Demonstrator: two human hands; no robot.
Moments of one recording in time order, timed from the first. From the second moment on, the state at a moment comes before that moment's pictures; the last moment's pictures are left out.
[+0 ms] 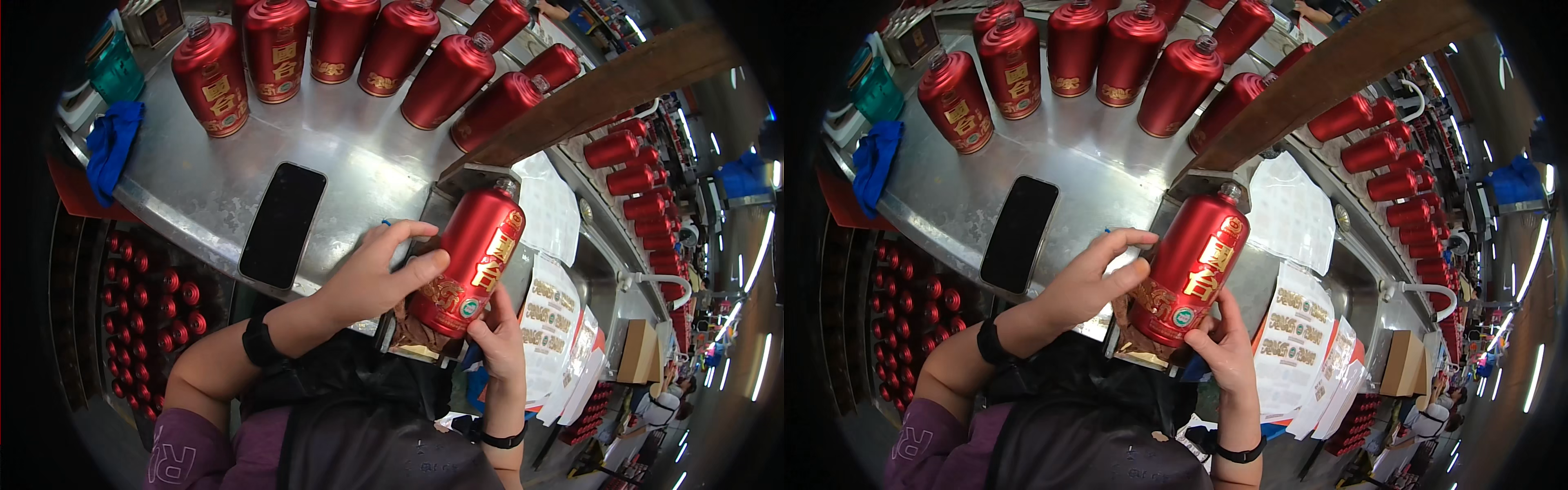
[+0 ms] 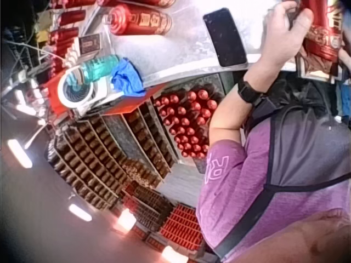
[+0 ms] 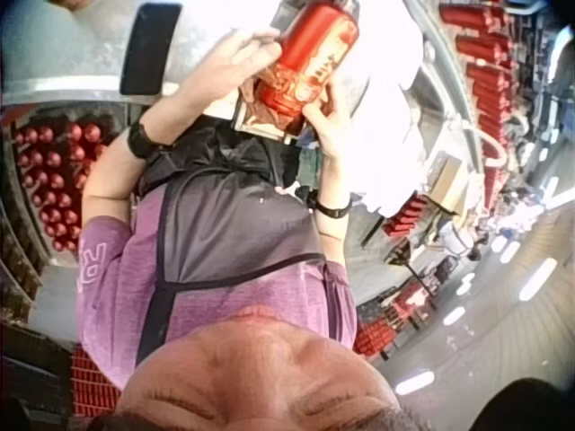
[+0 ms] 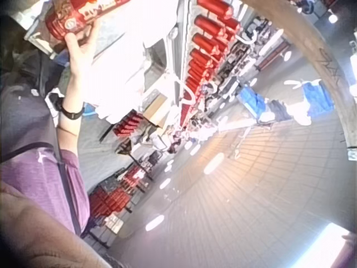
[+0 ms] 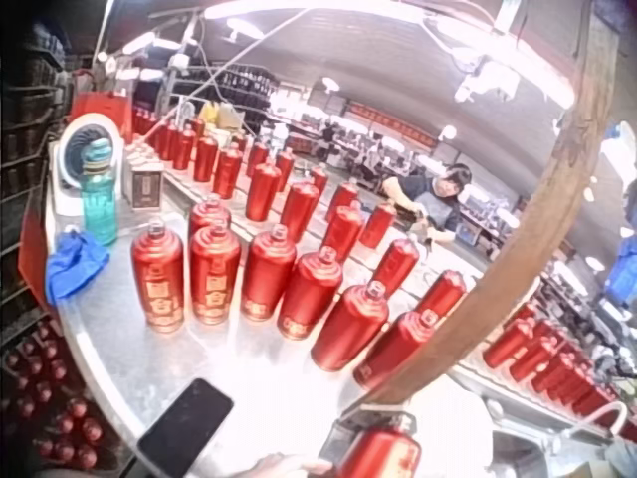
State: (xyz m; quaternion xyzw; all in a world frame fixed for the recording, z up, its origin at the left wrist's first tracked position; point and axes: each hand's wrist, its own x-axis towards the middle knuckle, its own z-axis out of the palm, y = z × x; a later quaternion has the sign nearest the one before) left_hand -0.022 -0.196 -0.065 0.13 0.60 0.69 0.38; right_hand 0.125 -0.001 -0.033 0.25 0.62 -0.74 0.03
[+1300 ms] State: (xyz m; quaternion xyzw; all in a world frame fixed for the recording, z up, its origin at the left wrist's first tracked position) left_hand -0.016 -0.203 -0.078 0.20 0.62 0.66 0.37; right_hand 0.124 -0.002 -0.034 0.25 0.61 -0.75 0.02
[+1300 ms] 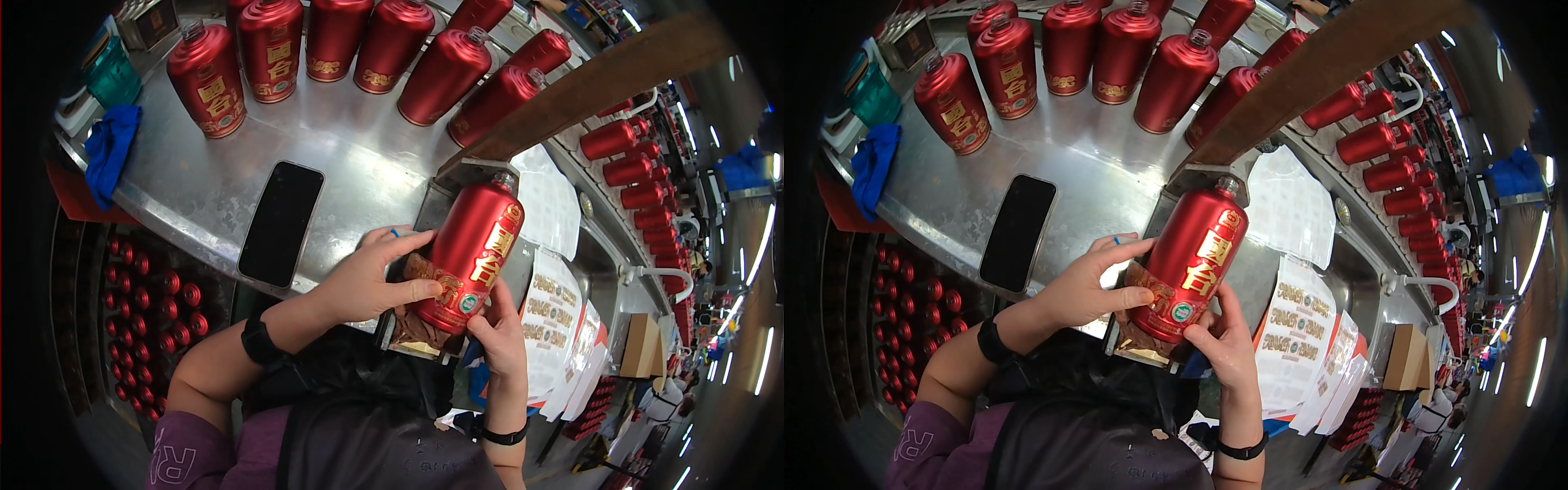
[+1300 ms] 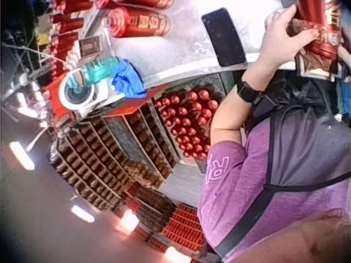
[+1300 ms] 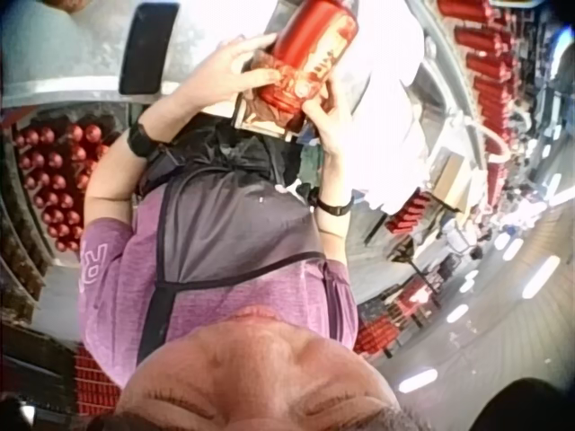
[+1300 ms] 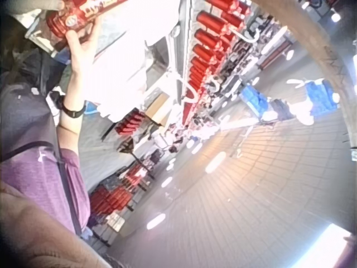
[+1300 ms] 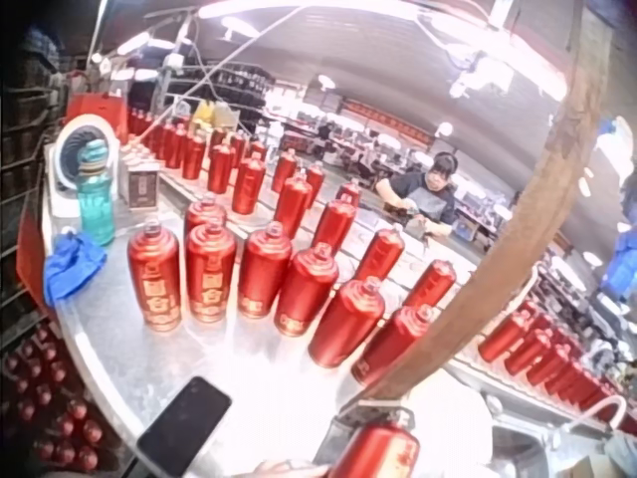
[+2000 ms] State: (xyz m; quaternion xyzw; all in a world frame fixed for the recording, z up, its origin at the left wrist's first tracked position) left_hand -0.018 -0.208 -0.062 0.15 0.59 0.67 0.41; right_hand 0.125 0.004 -0.035 0.27 0.63 -0.73 0.04
